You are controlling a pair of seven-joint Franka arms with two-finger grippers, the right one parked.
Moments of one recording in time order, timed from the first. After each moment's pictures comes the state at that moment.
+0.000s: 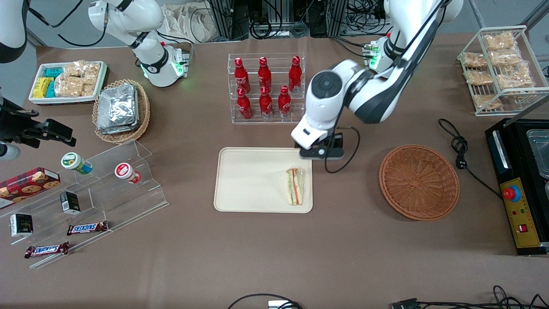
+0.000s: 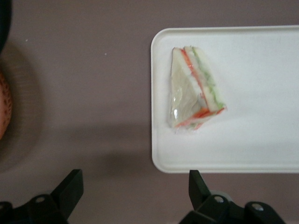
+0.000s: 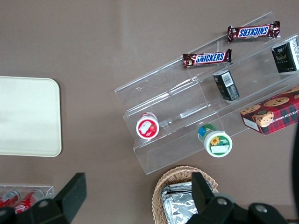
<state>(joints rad) -0.20 0.25 -0.51 -1.91 0.19 2.12 -0.74</state>
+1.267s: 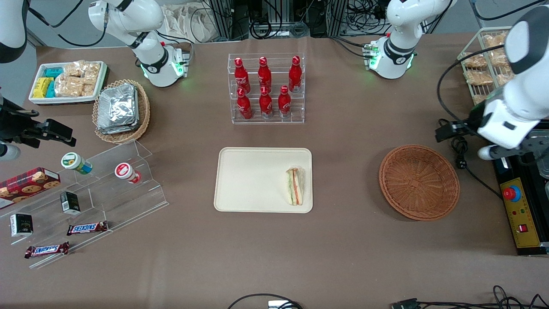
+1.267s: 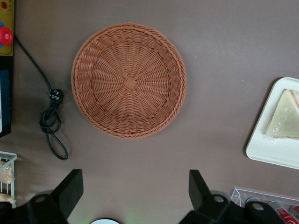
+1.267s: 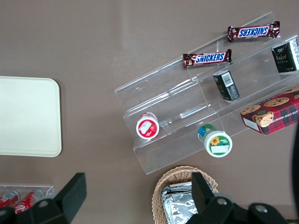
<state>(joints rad) 0.42 0.05 -0.49 -1.66 -0.02 1.58 -0.28</state>
